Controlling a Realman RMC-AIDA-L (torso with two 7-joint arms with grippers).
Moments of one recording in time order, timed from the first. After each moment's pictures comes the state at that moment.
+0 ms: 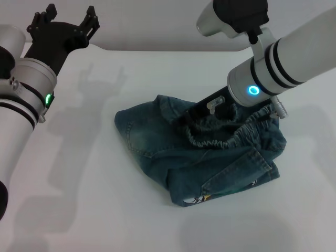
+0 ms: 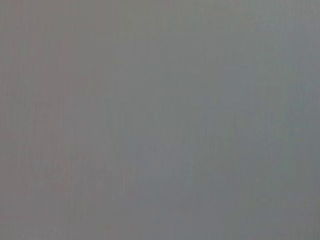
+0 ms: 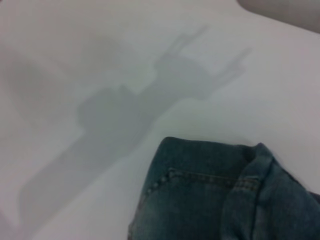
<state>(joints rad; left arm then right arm) -0.24 -2.06 -1.20 -1.08 2.37 0.45 0.33 0.81 2.07 1.57 1.07 -2.35 1.19 -0.31</state>
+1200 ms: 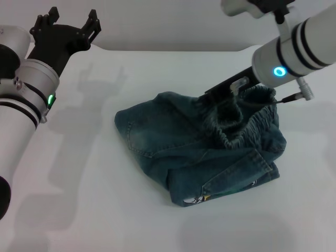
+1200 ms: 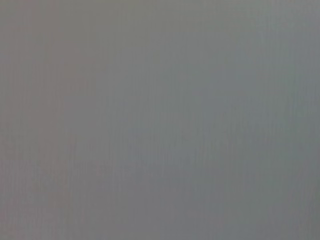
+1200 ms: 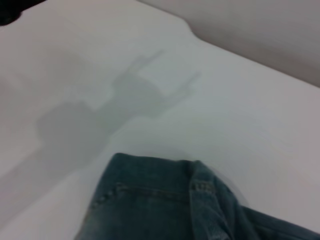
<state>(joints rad) -0.26 -2.06 -1.20 -1.04 2.37 0.45 0.33 0.78 2.06 1.68 1.17 -2.47 1.26 -0.34</state>
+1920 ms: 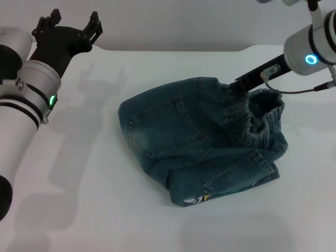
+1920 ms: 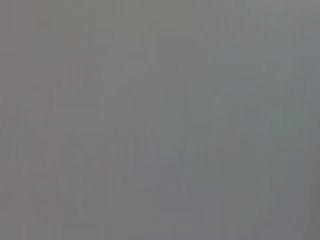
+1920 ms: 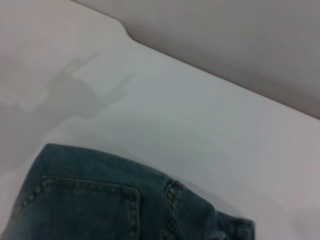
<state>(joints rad) -0.28 -2.06 -1.20 -1.01 2.37 0.45 0.32 0.74 2.06 1.78 1.26 -2.60 1.33 -0.34</state>
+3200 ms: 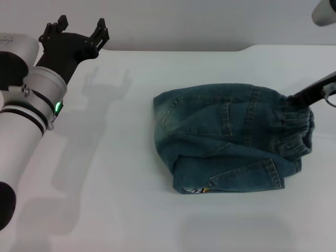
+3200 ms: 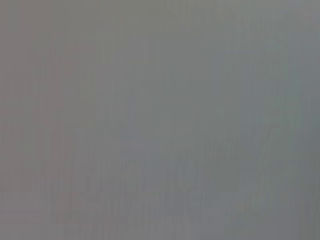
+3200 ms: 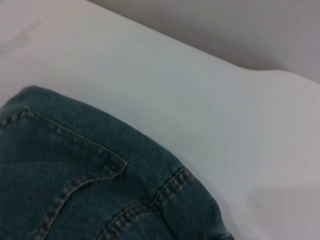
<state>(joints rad) -0.26 -2.06 -1.17 -1.03 2.37 0.45 0.32 0.60 2.03 1.87 1.33 -2.71 1.38 -0.46</state>
